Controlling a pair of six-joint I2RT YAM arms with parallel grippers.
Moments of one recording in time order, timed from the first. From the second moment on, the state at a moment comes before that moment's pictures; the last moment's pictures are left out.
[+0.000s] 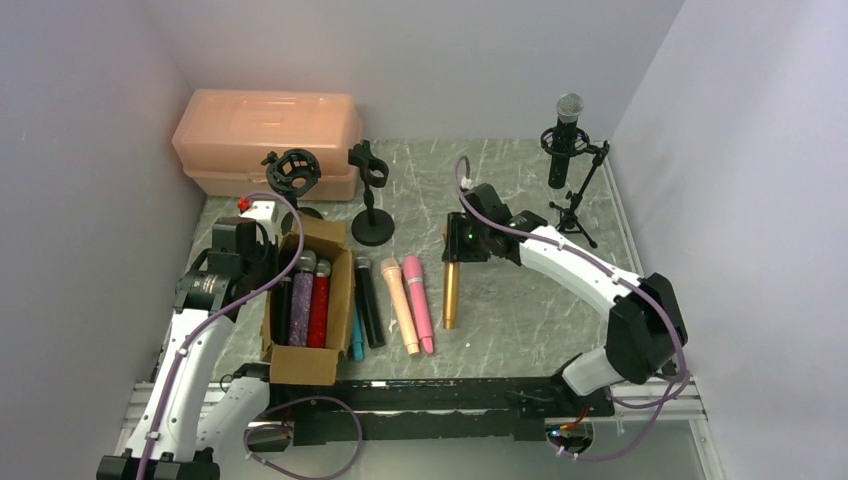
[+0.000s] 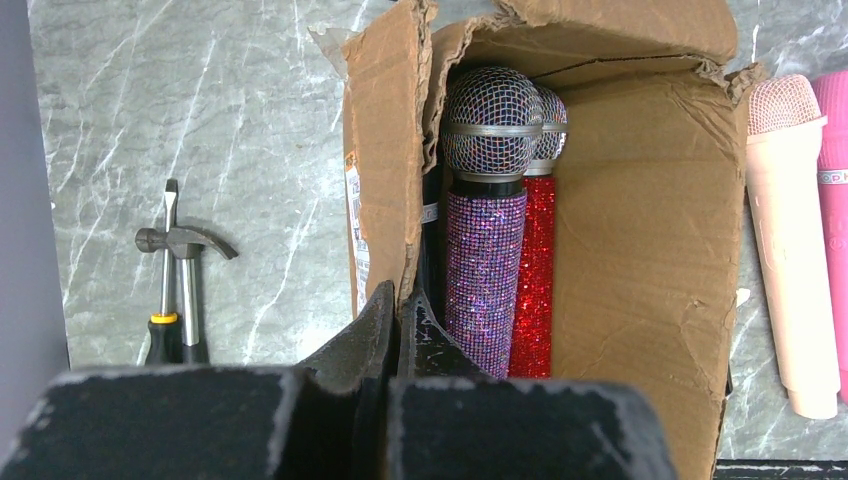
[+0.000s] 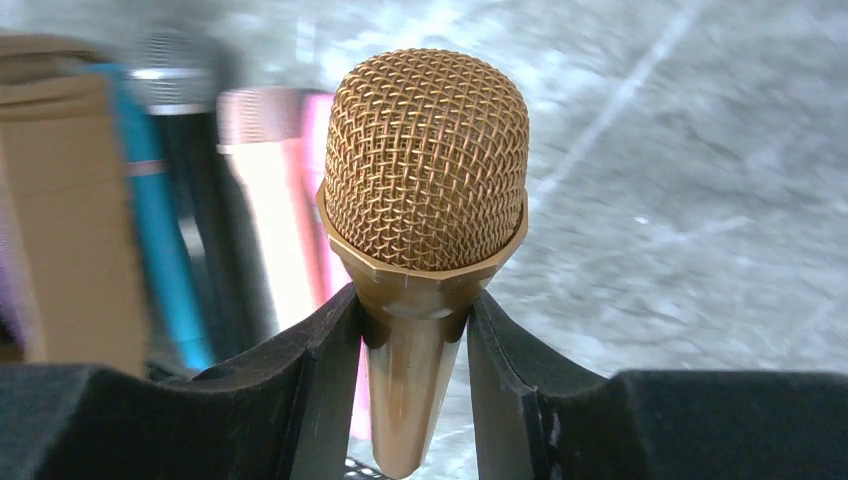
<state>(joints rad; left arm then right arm) -0.10 0.81 0.90 -0.88 -0.09 -0.07 0.64 1.46 1.14 -0.54 -0.06 0.54</state>
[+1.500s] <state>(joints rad) -0.10 0.82 0.90 -0.89 -0.07 -0.08 1.11 1.89 1.61 -0.28 -0.03 0.78</state>
